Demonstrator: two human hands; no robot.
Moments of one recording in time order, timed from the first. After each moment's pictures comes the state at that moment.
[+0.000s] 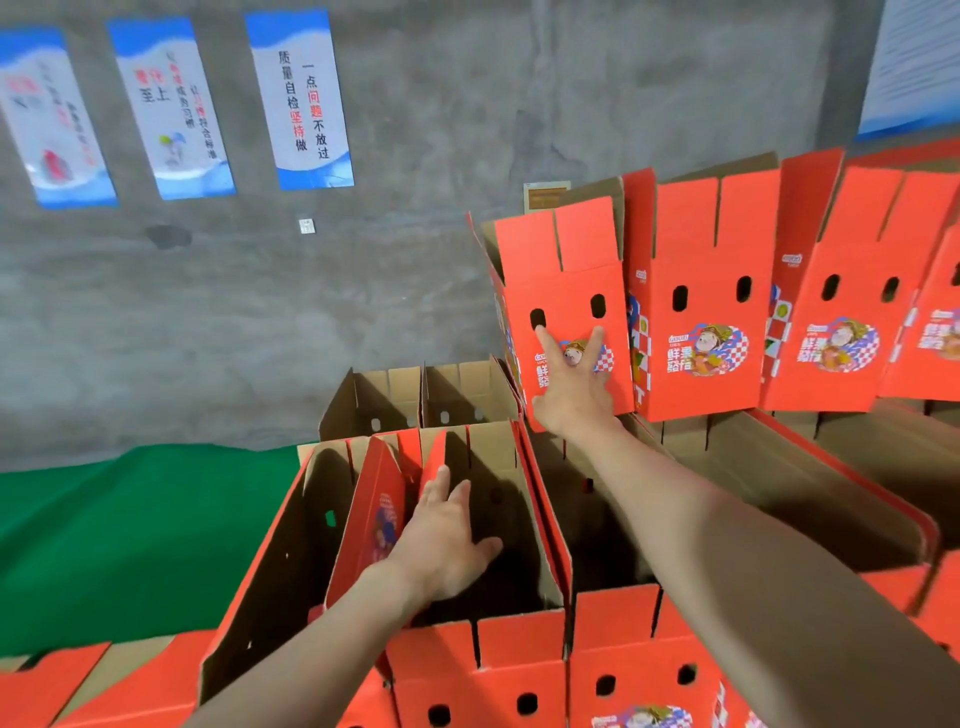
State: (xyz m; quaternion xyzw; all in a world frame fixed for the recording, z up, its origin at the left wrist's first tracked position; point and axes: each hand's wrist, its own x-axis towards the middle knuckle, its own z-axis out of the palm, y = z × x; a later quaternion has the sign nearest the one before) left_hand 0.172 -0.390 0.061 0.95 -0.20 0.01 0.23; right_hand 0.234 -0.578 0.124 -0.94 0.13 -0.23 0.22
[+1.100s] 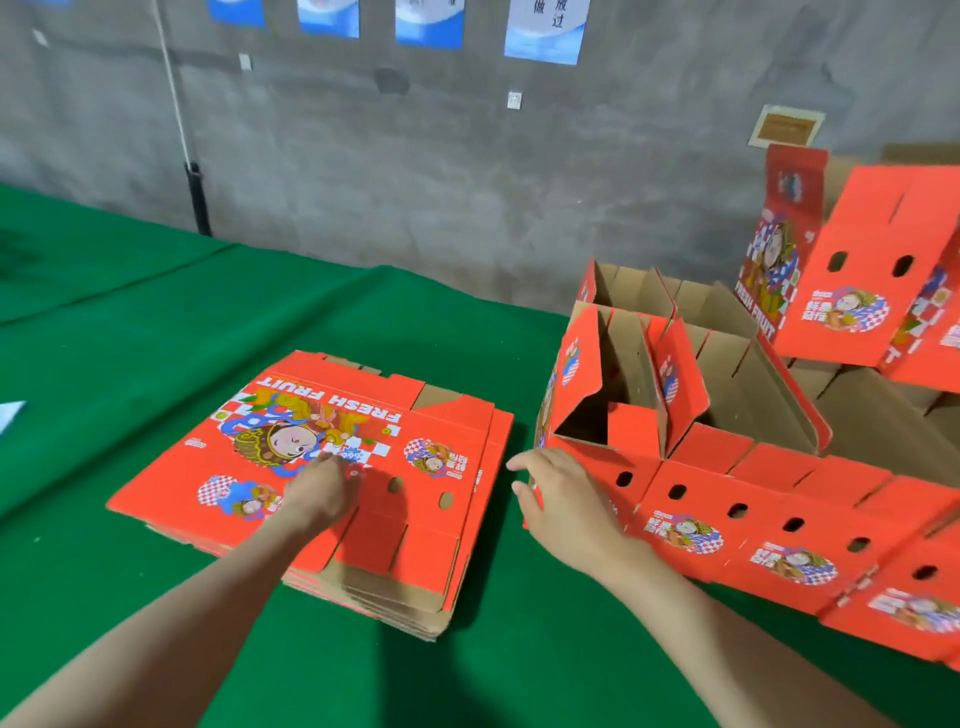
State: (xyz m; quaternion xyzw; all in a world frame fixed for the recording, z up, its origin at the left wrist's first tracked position) left_hand 0.012 0.033 -0.061 0.97 0.14 0.01 0.20; right_hand -0.026 -0.256 0.025 -0.93 -0.27 -0.13 0.22
